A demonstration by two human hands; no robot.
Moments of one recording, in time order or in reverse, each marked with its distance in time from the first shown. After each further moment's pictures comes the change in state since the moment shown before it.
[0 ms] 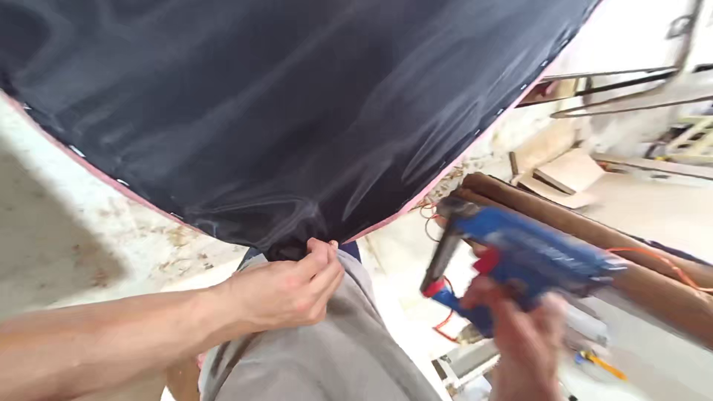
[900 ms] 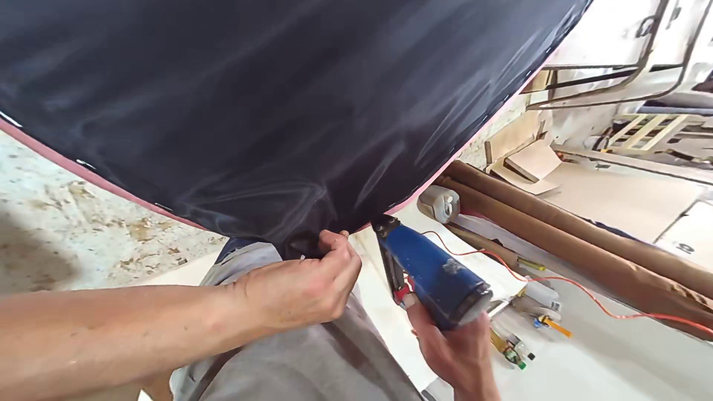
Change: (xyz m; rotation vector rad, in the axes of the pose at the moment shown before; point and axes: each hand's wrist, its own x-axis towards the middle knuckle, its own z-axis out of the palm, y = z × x) left_hand -0.002 0.010 0.008 0.061 0.034 -0.046; right_hand -0.049 -0.021 0.081 -0.458 -0.101 -0.123
